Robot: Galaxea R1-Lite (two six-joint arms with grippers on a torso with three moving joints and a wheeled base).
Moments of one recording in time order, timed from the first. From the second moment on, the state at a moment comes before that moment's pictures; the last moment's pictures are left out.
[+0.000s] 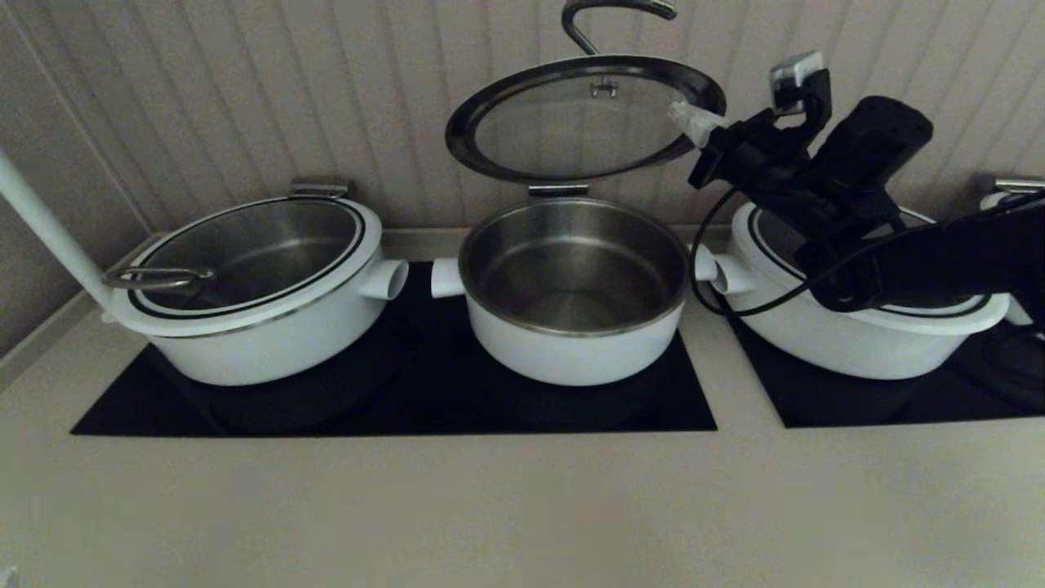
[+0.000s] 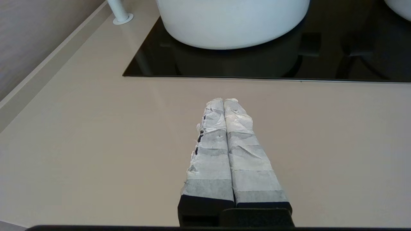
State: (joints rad) left arm -0.15 0.28 0.00 -0.24 0.37 0.08; right arm 0.20 2.14 -1.57 -1.14 0.44 -0.05
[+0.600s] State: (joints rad) left arm -0.15 0.28 0.00 -0.22 0.37 0.08; right arm 0.20 2.07 -1.41 -1.14 0.45 -0.05
